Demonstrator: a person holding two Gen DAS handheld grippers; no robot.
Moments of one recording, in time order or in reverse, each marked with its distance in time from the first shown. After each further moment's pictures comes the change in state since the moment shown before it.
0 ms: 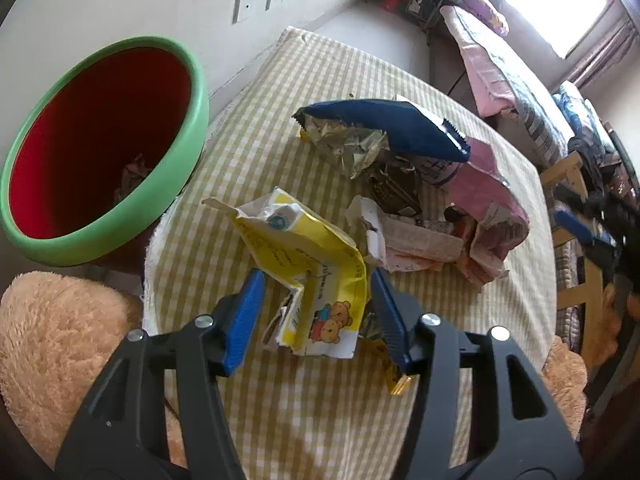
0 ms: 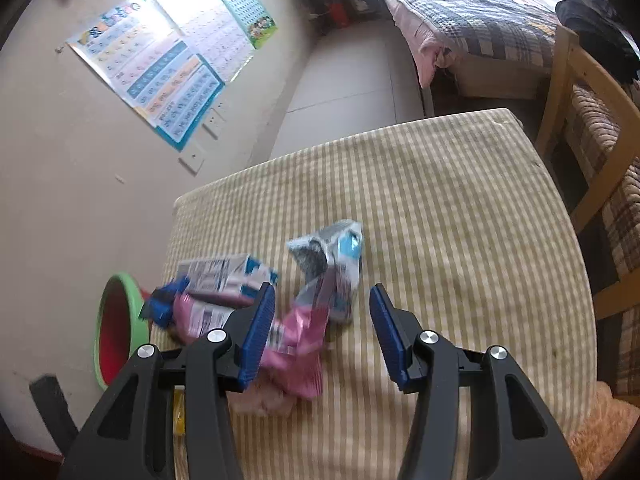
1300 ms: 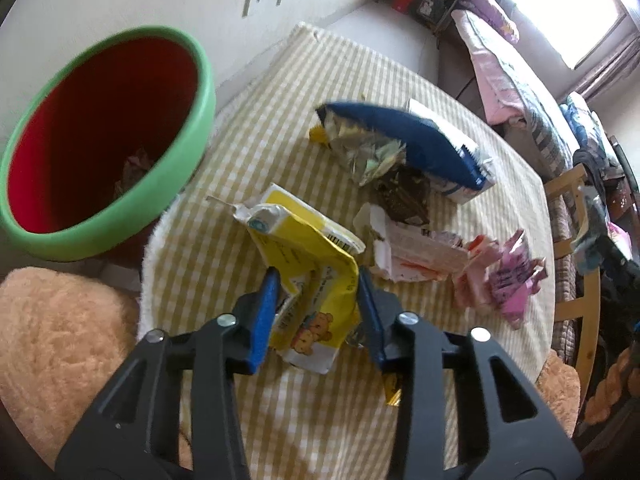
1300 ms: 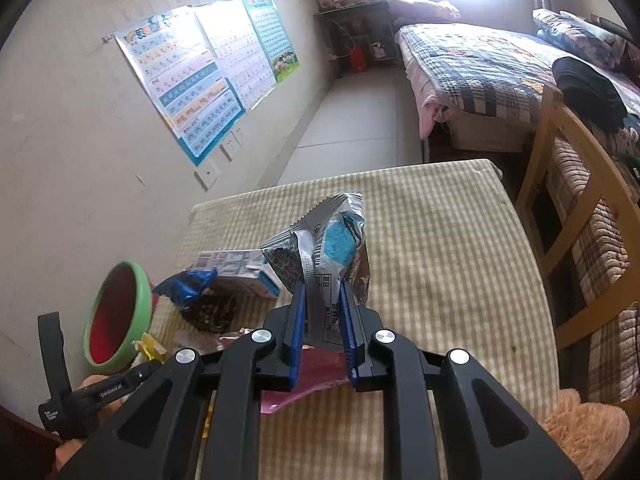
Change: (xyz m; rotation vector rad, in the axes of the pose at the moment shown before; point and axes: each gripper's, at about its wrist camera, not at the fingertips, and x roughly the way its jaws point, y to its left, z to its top) left arm -0.003 0.008 0.005 -0.051 -0.012 -0.007; right arm -0.071 0.011 -0.044 -0.125 -0.168 -0.015
